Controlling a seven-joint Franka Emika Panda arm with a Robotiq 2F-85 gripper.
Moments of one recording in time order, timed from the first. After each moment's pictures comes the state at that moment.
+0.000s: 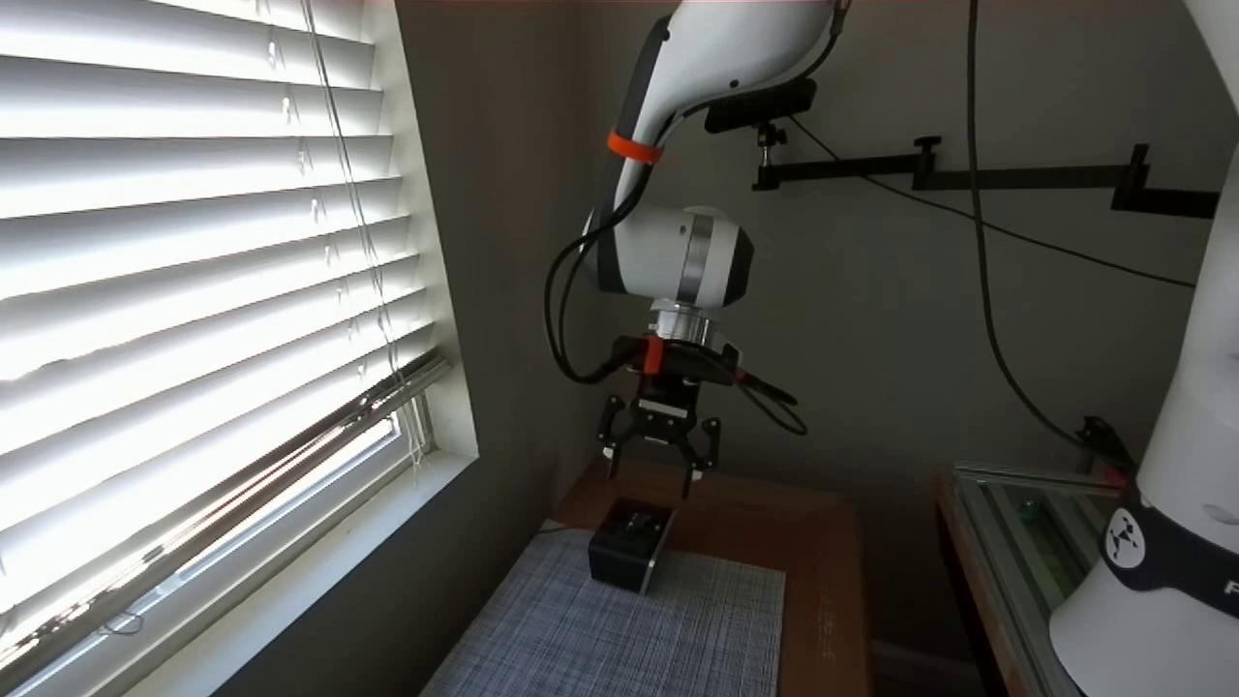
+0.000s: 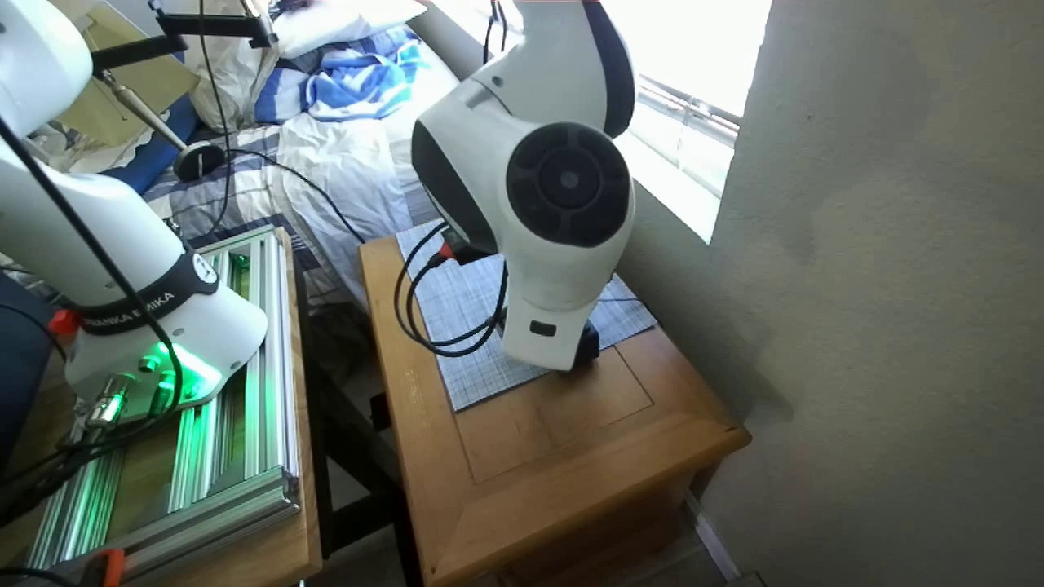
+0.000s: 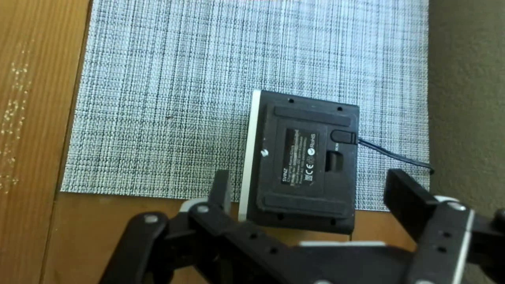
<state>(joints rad) -0.37 0.46 -0.13 -2.35 0.93 2.46 0.15</state>
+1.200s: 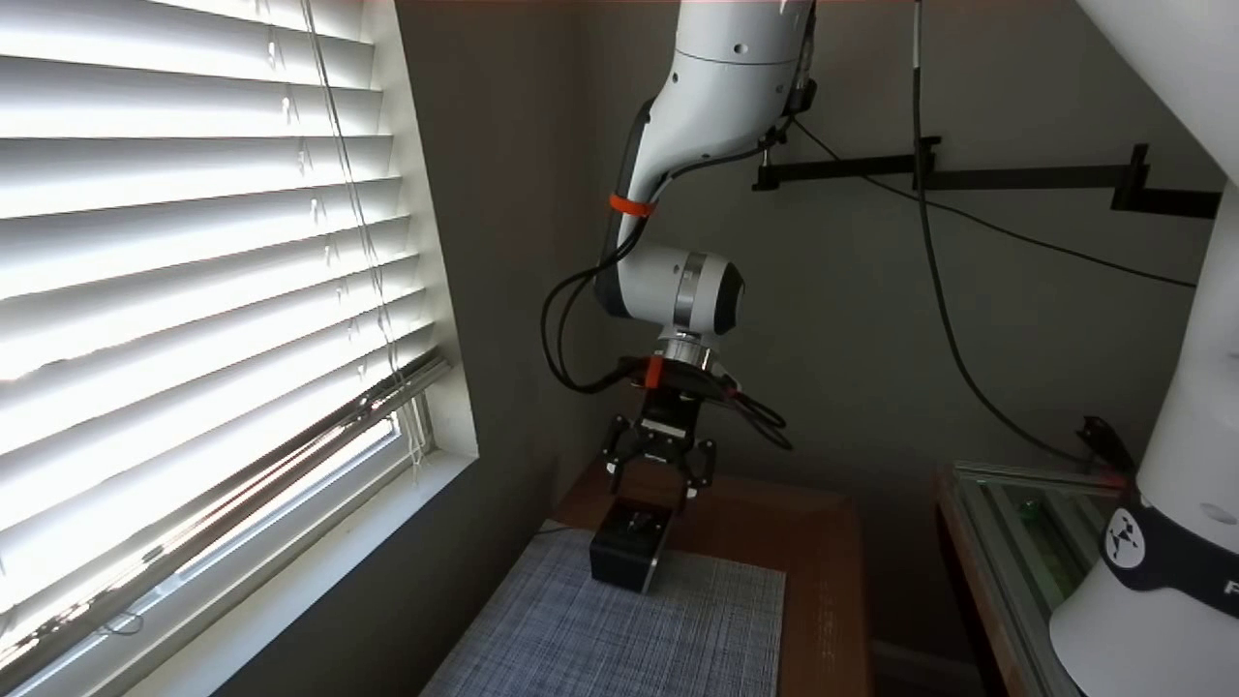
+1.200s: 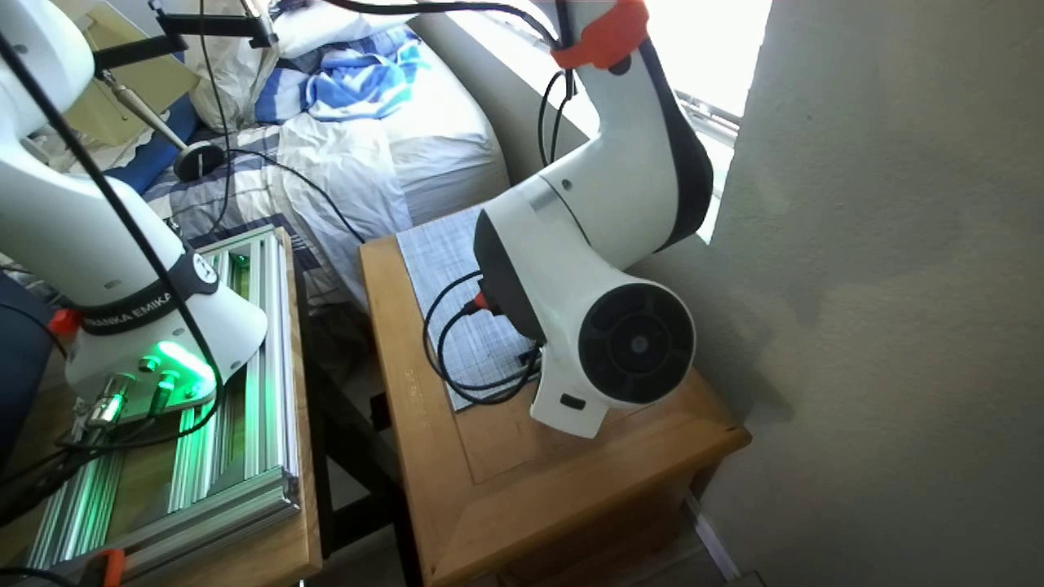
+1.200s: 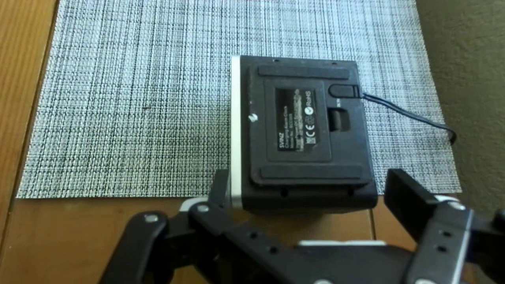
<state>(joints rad) -0.39 0.68 -0.22 -2.14 1.02 2.22 0.11</state>
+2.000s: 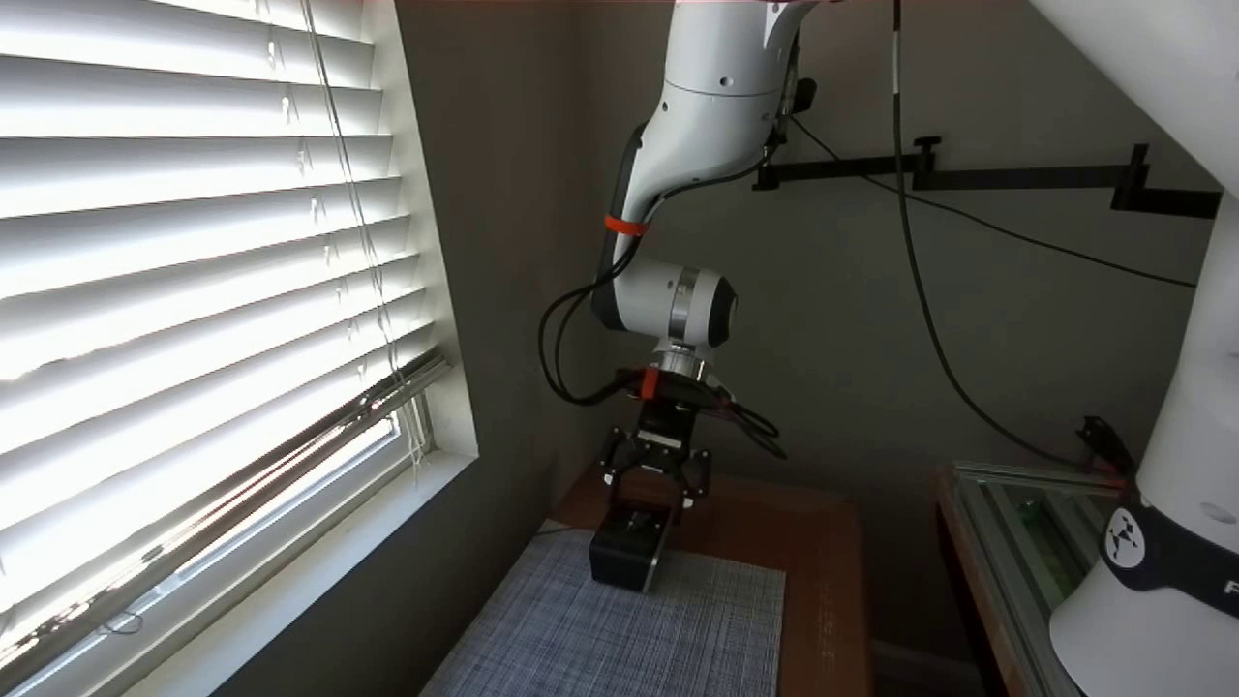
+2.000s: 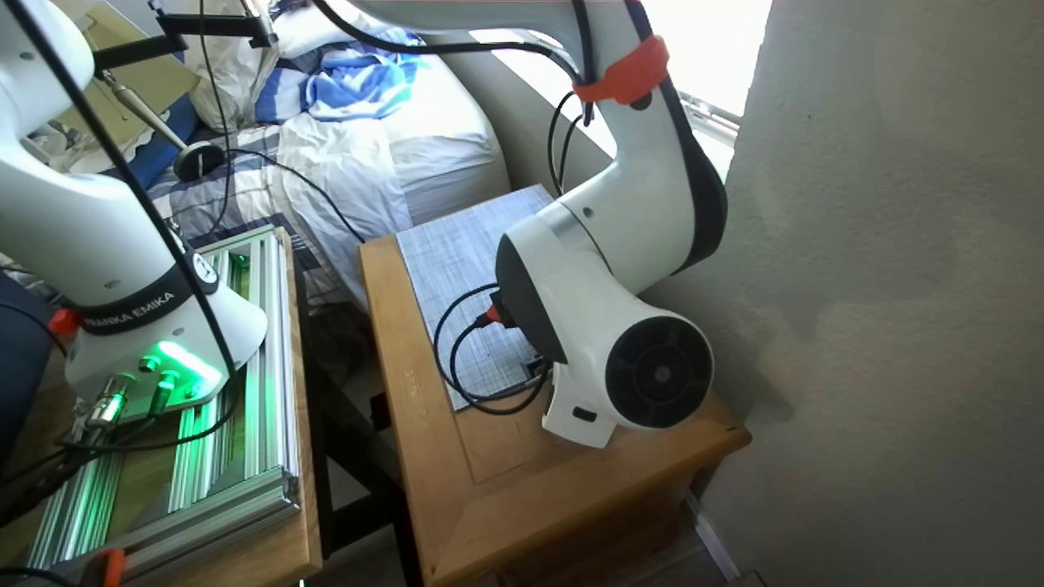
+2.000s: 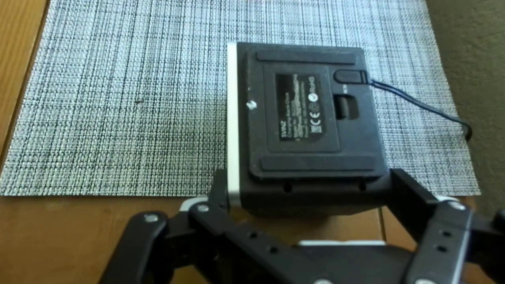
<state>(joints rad) -0.39 0.76 -0.23 -2.07 1.02 2.17 0.11</state>
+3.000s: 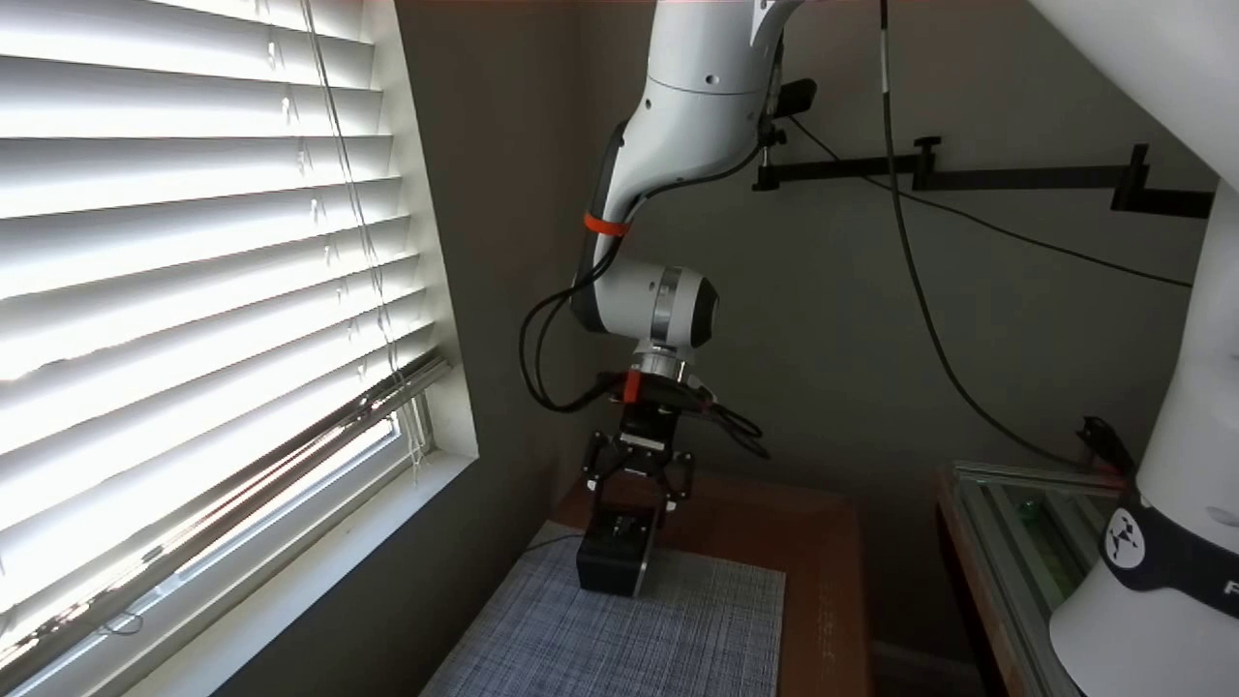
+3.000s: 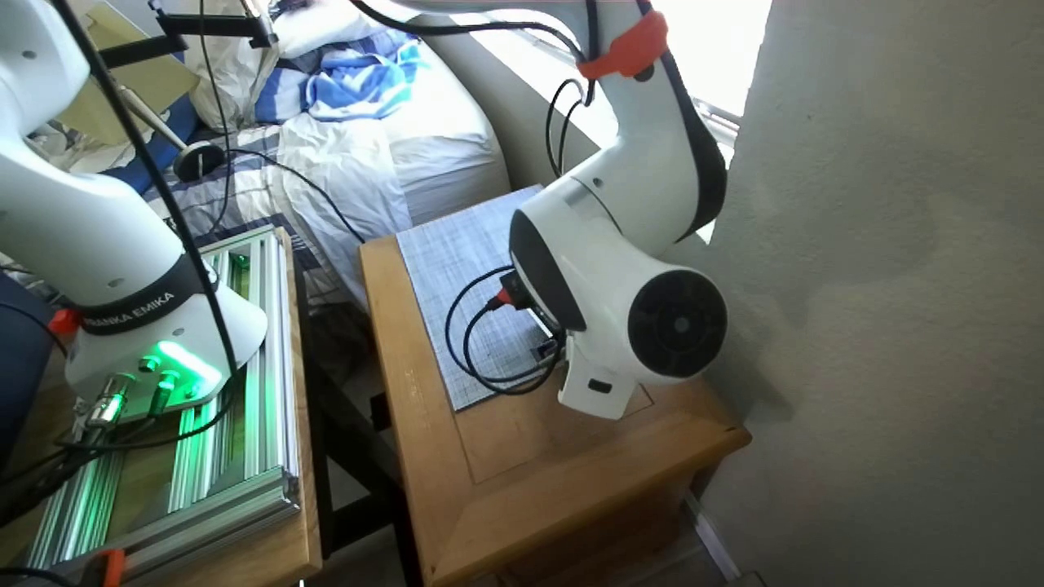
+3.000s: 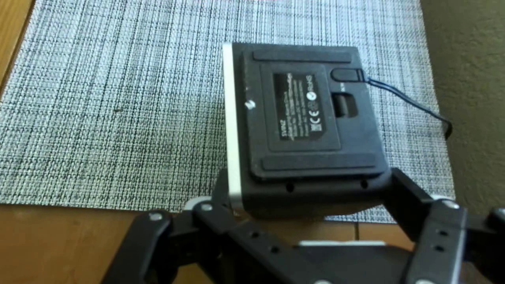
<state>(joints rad) -0.33 0.76 -0.23 -2.05 1.01 2.18 0.12</state>
